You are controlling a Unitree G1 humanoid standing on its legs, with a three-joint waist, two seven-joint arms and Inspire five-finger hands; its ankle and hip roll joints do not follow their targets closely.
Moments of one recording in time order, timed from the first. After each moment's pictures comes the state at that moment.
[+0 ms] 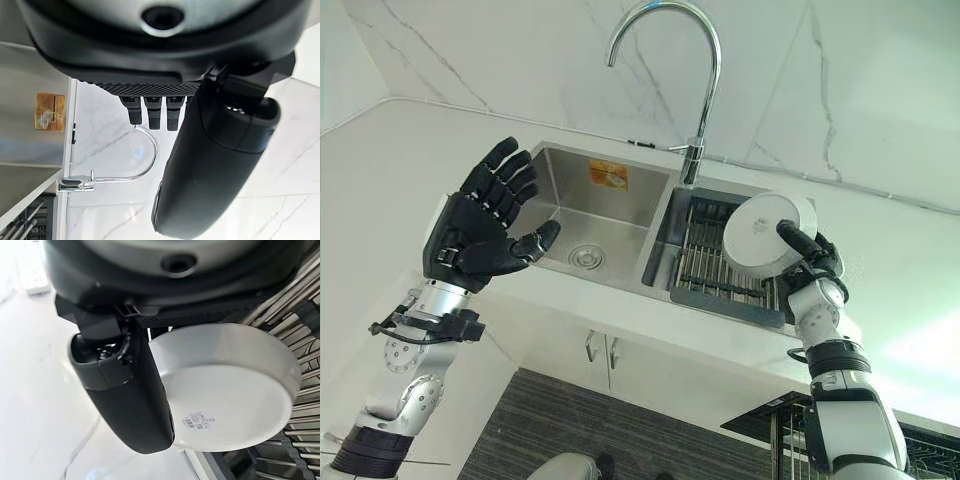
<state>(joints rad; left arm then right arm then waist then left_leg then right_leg) -0.14 0.58 -0.10 -0.16 -0.66 -0.26 -0.07 -0.65 -0.61 0.00 0.79 1.10 0.04 -0.37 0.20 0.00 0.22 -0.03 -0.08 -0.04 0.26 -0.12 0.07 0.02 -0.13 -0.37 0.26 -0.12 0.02</state>
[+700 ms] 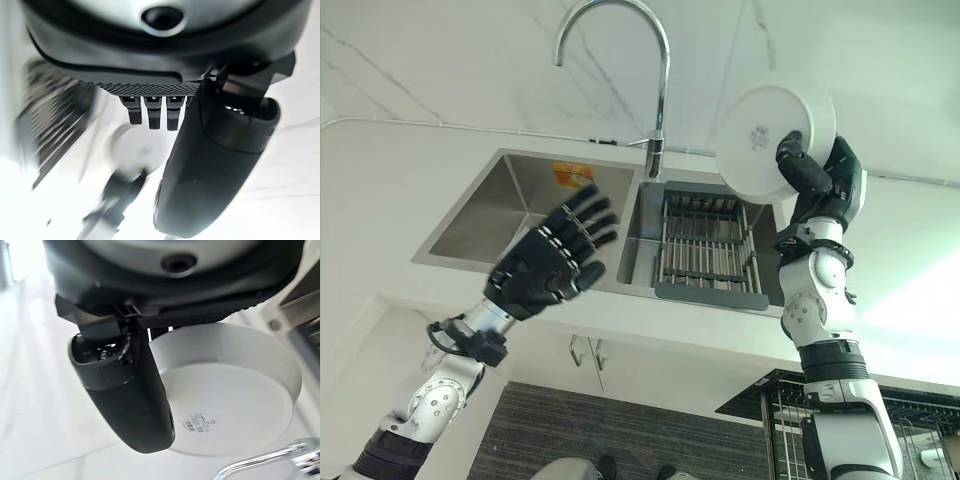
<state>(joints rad) -0.13 0.51 -0.23 -0.18 -1.02 0.07 -0.48 -0.57 -0.58 0.01 0.25 0.90 -0.20 -0.35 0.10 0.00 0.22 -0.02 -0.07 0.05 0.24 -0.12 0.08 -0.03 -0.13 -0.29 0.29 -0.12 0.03</state>
